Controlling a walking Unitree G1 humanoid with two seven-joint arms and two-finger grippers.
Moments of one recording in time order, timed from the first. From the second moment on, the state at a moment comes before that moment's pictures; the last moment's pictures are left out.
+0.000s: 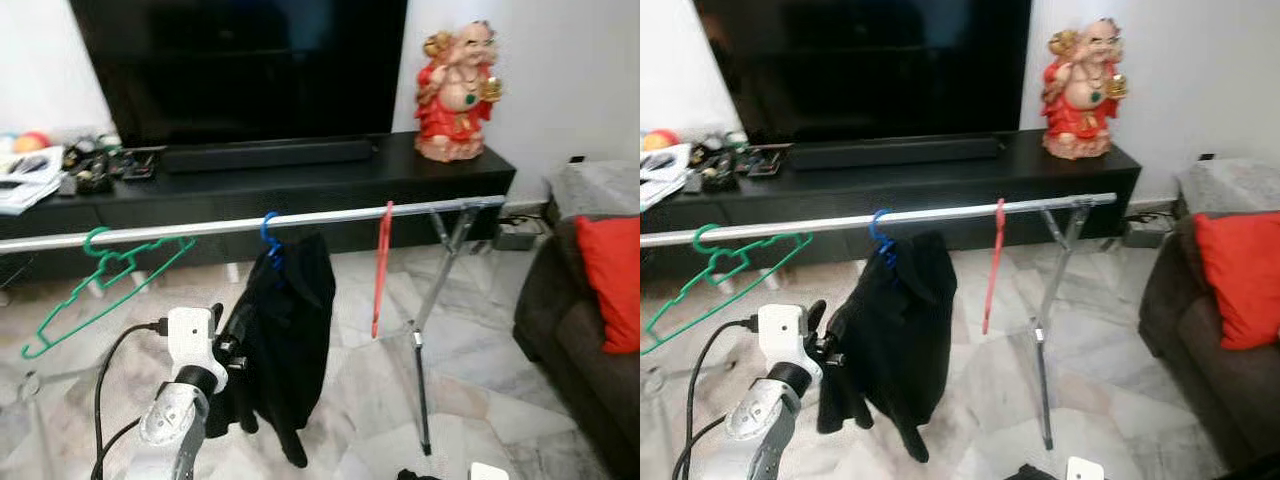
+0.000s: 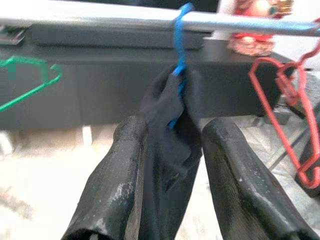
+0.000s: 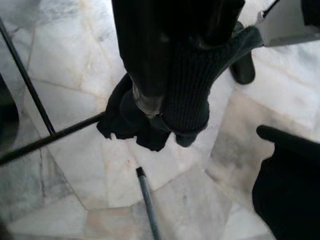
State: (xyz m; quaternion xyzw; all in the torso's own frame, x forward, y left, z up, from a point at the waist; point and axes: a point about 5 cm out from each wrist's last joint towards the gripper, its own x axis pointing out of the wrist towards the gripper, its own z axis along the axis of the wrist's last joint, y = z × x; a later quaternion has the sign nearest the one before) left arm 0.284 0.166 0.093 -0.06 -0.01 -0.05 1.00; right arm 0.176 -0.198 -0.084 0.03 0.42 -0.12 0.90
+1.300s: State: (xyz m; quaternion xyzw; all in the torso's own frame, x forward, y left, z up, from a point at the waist) left arm 0.285 0.169 0.096 -0.05 0.00 -0.05 1.00; right arm 0.187 -0.192 -0.079 0.06 0.40 -0.13 0.90
